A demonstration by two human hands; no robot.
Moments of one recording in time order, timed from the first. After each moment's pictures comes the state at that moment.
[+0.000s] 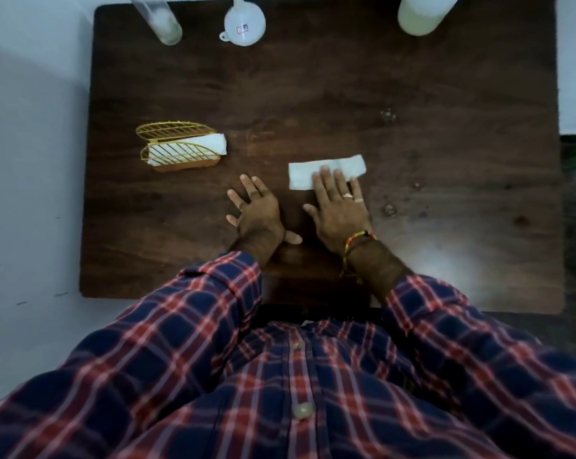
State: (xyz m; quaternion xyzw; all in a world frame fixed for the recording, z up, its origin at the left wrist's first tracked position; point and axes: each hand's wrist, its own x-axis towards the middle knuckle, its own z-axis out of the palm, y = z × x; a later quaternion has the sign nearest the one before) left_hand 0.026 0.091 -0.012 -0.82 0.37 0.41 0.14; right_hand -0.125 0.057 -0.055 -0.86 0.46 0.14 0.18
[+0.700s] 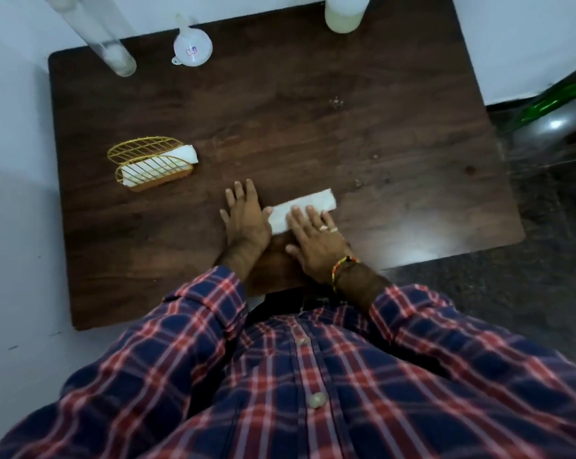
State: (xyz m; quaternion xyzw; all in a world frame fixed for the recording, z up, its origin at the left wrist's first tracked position) left_hand 0.017 0.125 -0.018 -0.80 0.49 0.33 -0.02; right_hand -0.147 0.147 -0.044 -0.85 0.45 0.15 0.21
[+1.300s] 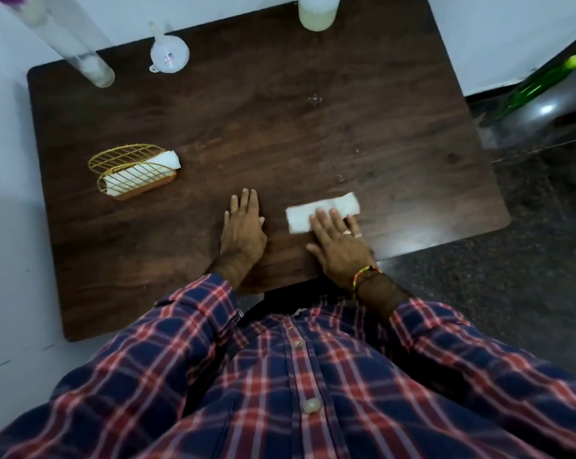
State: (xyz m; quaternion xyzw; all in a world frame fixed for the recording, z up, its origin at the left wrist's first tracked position) left_hand 0.003 0.139 -0.031 -0.75 0.59 0.29 0.03; right_hand -0.207 0.161 -0.046 -0.81 0.53 0.12 0.21
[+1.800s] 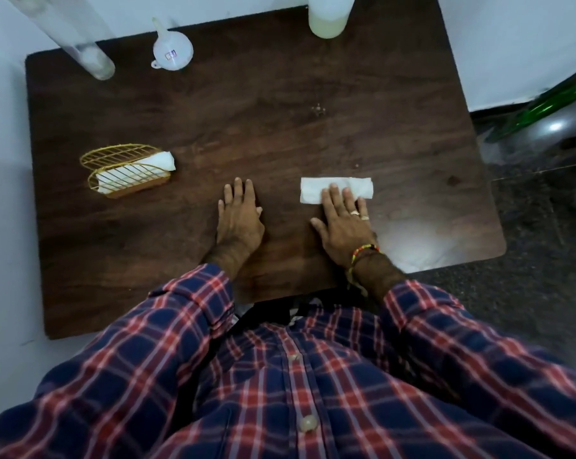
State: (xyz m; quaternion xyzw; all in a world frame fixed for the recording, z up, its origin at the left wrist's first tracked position) left_hand -0.008 0.102 -0.026 -0.78 0.55 0.28 0.03; right_hand -0.217 0.093 -0.048 -0.78 0.58 0.13 0.20
